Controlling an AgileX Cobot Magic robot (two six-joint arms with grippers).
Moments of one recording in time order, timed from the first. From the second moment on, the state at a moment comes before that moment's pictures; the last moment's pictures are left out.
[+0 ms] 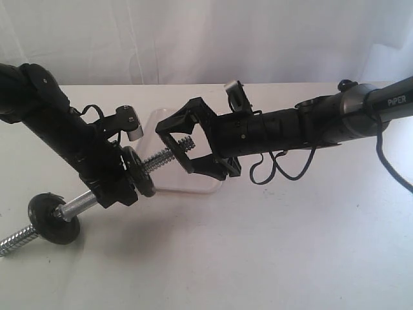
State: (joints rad) left arm -0.33 1.88 -1.22 -0.62 0.85 1.28; right arm 0.36 2.07 -1.21 1.71 0.90 -0.87
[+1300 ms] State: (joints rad) left arm -0.33 1.88 -1.22 -0.62 0.85 1.28; right arm 0.39 2.07 -1.22 1.71 0.86 -0.83
